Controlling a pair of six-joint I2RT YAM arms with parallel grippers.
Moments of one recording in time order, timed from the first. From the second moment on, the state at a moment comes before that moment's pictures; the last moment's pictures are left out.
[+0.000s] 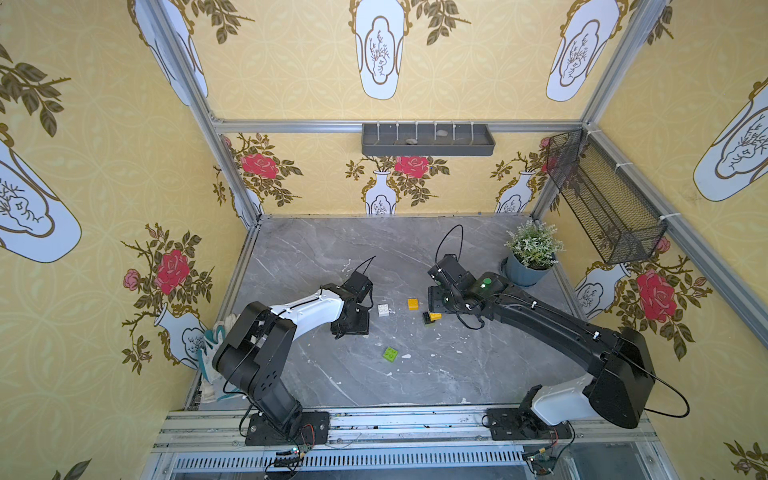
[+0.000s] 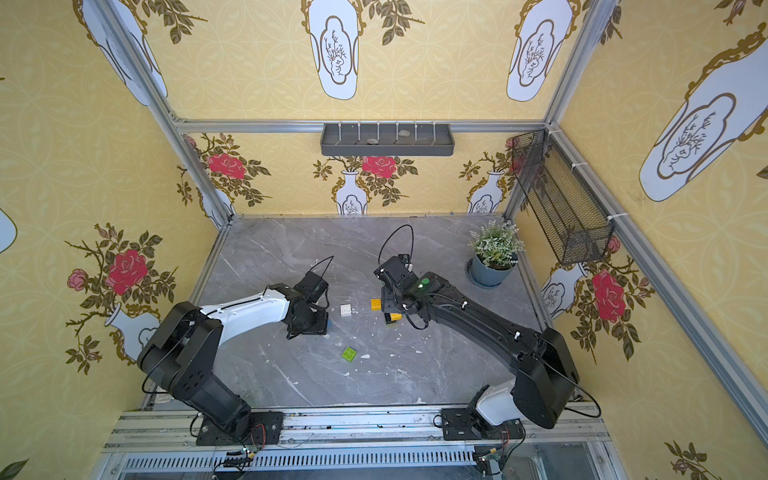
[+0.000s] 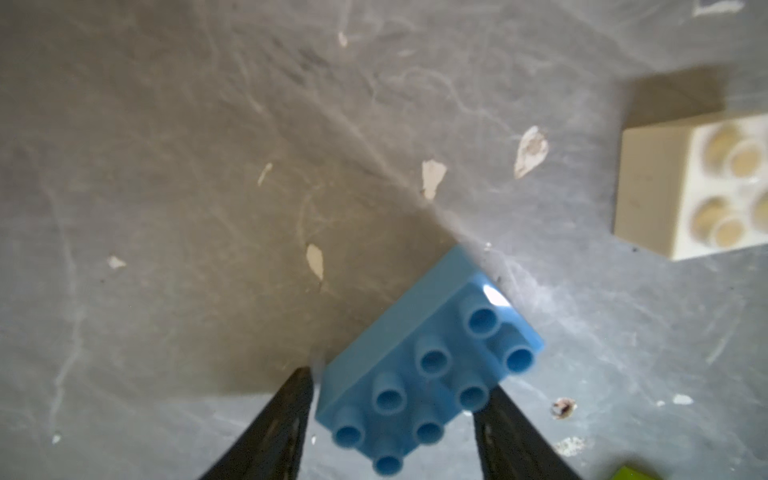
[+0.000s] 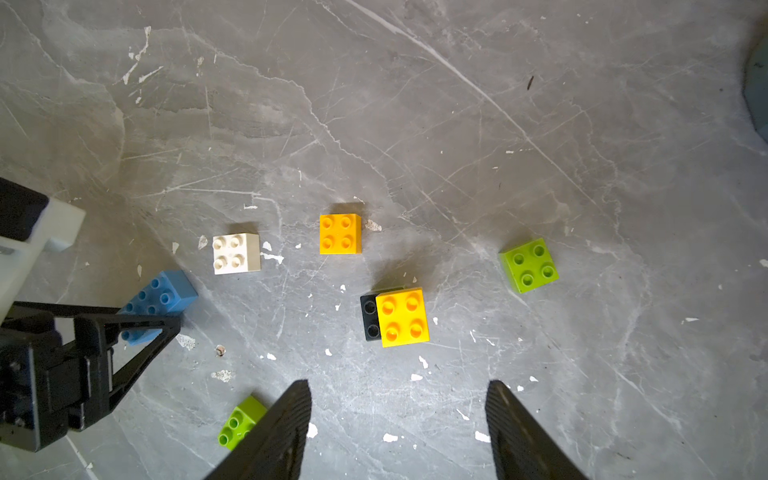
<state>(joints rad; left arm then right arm) -0.59 1.65 0.92 -0.66 -0.03 -0.51 0.86 1.43 1.17 -0.83 0.23 0.68</state>
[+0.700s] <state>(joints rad) -0.82 1.44 0.93 -0.55 0.01 -0.34 0.79 1.38 1.11 -0.80 0.11 0.66</state>
